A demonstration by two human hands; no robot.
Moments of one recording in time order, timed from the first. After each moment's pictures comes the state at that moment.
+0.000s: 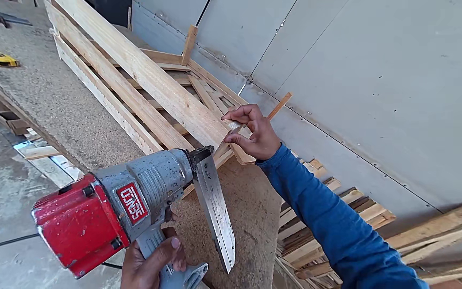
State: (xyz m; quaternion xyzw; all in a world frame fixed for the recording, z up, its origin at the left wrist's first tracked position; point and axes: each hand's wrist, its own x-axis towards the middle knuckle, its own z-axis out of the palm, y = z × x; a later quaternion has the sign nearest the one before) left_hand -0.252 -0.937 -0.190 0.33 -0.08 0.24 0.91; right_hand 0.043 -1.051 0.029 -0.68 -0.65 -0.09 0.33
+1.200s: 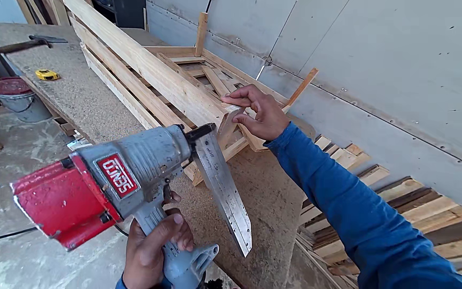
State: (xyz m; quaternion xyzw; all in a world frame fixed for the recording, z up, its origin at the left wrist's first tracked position) left_hand -0.239 -0.945 -0.141 0.36 -0.01 0.26 0.90; right_hand 0.058 -1.061 0.035 -0.68 -0.65 -0.06 0.31
